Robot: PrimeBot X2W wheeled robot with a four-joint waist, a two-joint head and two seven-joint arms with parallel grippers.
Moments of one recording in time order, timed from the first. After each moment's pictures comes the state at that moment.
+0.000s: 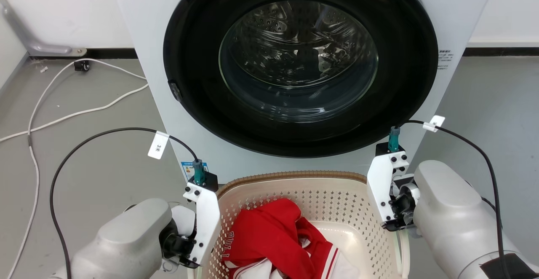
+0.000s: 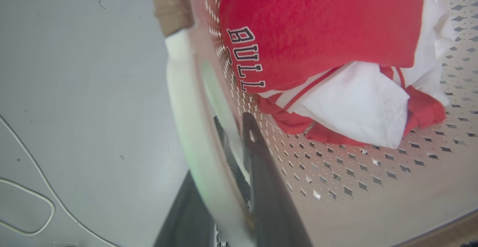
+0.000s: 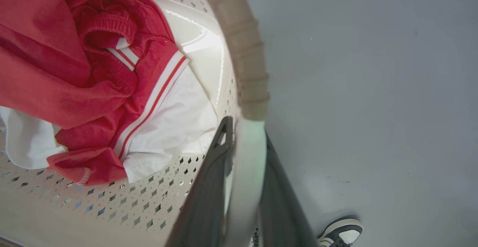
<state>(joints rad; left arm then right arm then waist) -0.78 0.43 -1.27 0.73 -1.19 -0.13 0.73 -0.84 -0.03 0.30 1.25 0.27 0.13 0.93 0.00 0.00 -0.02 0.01</state>
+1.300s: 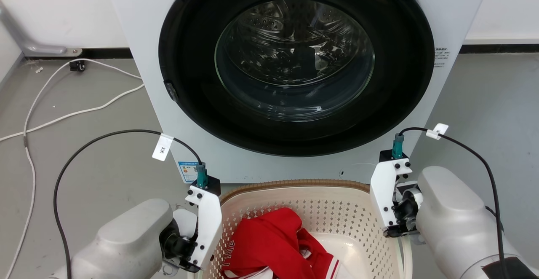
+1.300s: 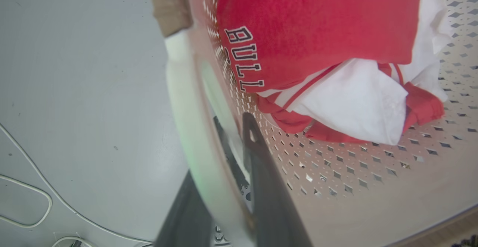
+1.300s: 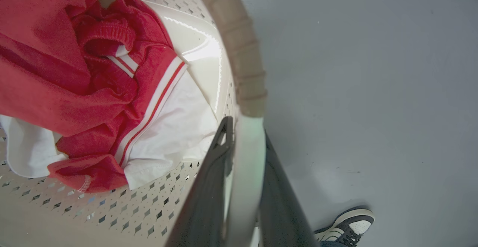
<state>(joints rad) -0.77 0.44 -1.27 0.69 -1.22 -0.12 0.81 -0.83 -0.04 0.26 1.28 0.27 0.13 0.94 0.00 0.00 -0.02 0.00</state>
